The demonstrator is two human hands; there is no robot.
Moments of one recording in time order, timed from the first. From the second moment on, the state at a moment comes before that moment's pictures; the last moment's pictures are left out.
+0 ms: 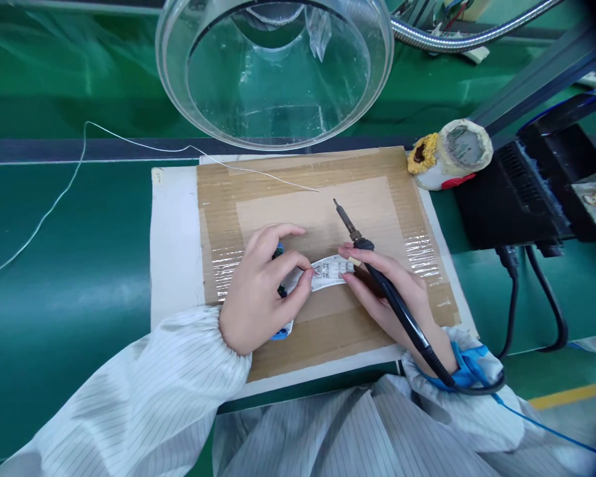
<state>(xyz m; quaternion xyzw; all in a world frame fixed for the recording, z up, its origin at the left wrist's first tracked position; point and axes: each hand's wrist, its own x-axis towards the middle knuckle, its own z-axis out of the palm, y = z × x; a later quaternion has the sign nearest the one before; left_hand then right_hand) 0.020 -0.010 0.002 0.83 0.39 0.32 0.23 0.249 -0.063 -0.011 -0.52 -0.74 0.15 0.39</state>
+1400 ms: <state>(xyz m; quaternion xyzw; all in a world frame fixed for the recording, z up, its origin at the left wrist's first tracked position) -0.021 0.031 0.022 0.98 0.11 0.08 0.12 0.249 -0.062 -0.016 -0.53 -0.74 0.15 0.38</state>
